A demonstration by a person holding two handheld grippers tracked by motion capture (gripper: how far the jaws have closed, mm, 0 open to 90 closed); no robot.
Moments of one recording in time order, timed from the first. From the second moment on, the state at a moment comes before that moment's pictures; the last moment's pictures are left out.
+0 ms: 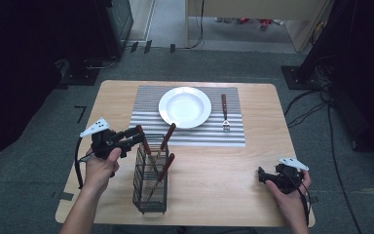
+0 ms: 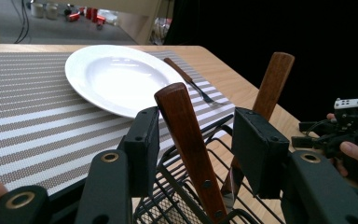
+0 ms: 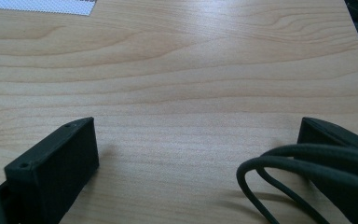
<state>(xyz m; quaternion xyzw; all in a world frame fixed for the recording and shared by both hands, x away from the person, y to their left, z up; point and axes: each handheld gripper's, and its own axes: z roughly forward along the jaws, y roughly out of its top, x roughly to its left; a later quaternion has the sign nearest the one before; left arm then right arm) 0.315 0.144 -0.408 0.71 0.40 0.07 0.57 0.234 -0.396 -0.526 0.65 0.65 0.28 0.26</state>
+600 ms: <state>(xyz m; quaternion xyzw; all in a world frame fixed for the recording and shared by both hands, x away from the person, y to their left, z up) 0.303 0.111 -0.396 0.74 0.40 0.11 0.53 0.234 -0.396 -0.526 0.65 0.65 0.28 0.26</state>
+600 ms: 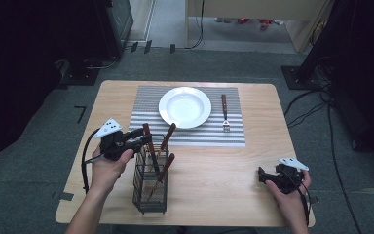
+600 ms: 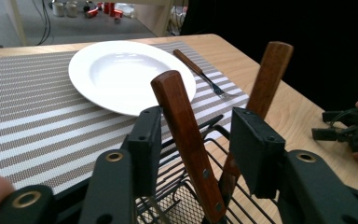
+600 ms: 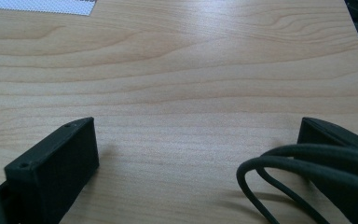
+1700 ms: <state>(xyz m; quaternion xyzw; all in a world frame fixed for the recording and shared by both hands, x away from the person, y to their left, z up) 0.278 0.098 -0.358 0.72 0.39 0.15 0.56 0.234 -0.396 -0.526 0.65 0.65 0.28 0.26</state>
